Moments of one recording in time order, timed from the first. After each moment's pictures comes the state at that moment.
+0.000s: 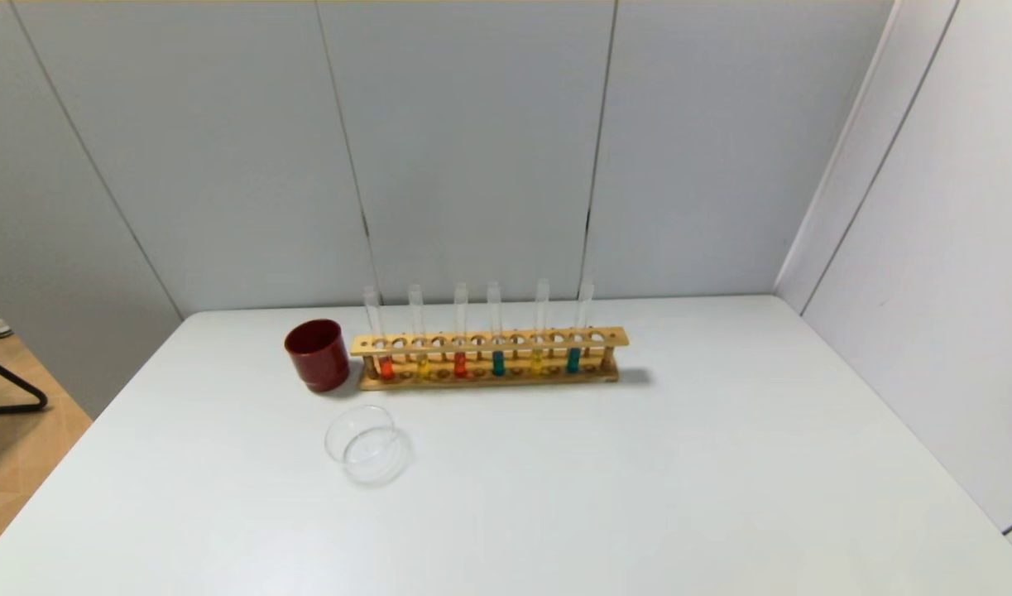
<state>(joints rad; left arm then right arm) 0.00 0.00 0.00 0.01 0.00 0.02 0.00 0.00 0.00 0.00 0.00 0.00</state>
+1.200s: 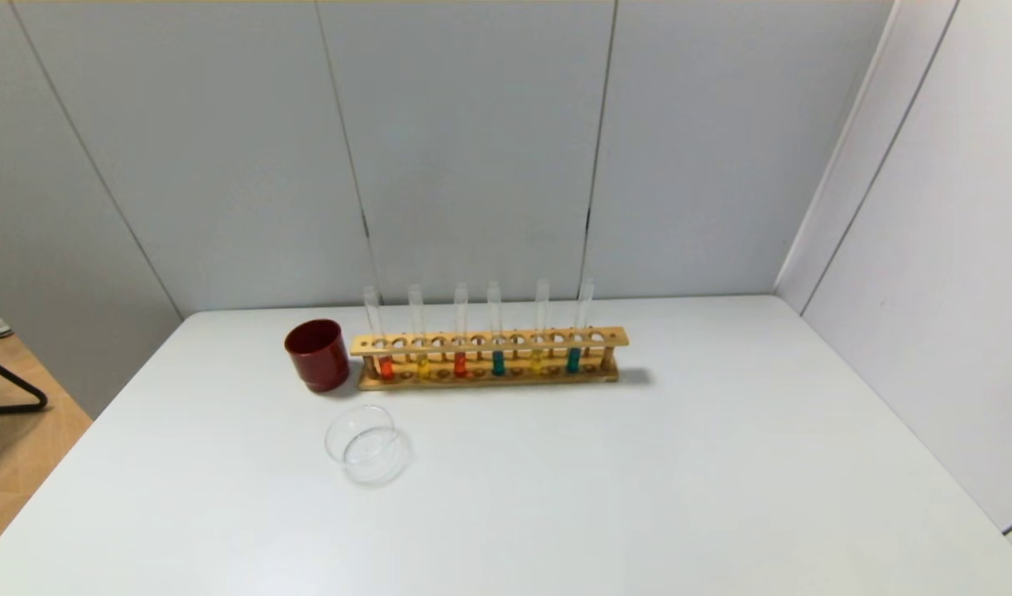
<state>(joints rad) -0.01 0.46 -0.64 0.16 -0.05 0.10 0.00 0.00 0.00 0.00 0.00 0.00</state>
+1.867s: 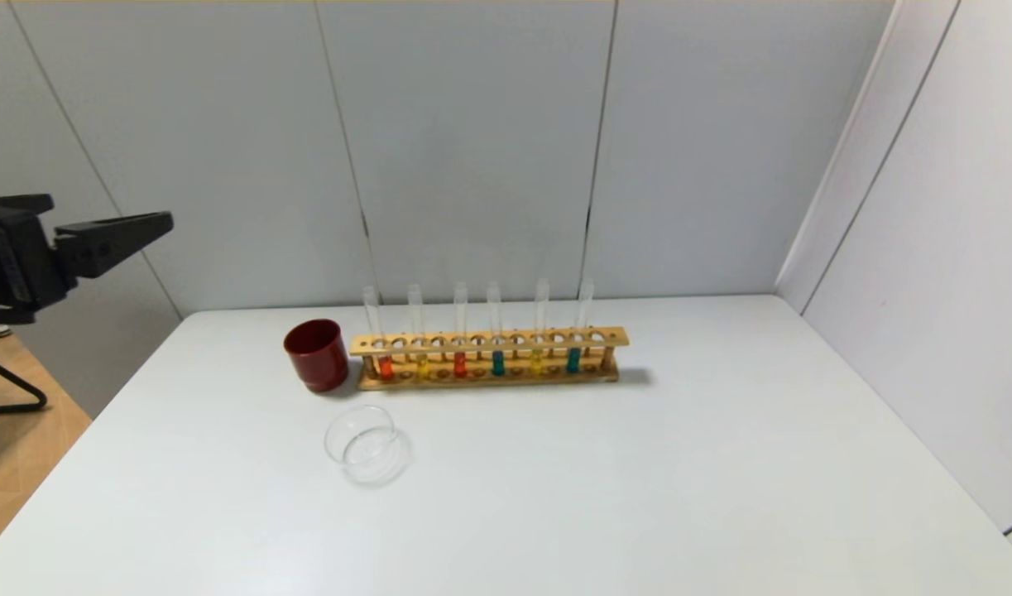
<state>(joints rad) -0.01 1.11 -0.88 -0.19 -0.13 0.08 0.00 0.00 0.00 0.00 0.00 0.00</state>
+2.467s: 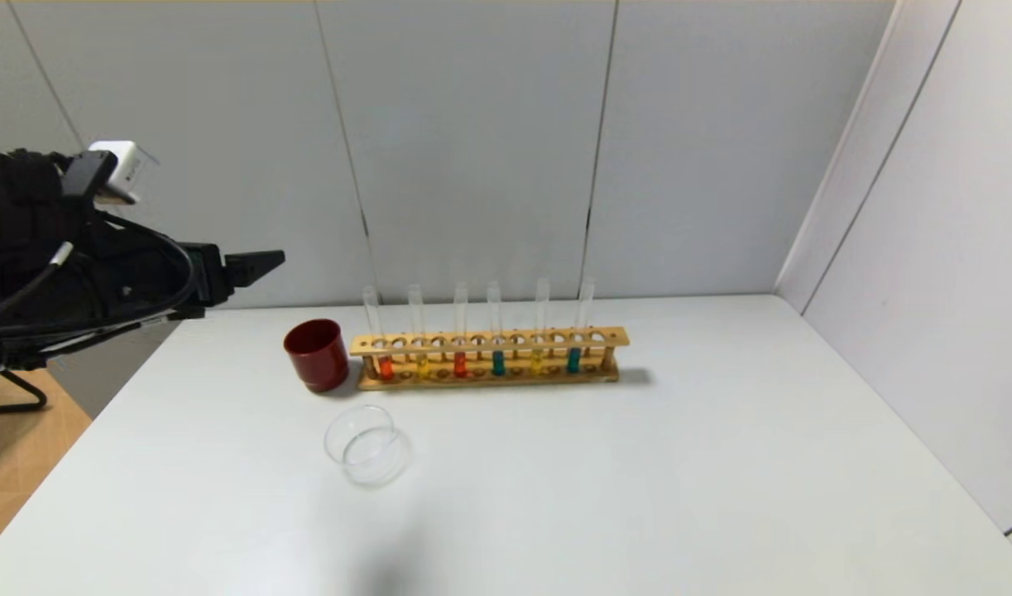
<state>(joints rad) -0.01 1.52 -0.86 -0.47 -0.18 -0.01 0.00 0.00 0.00 0.00 0.00 0.00</state>
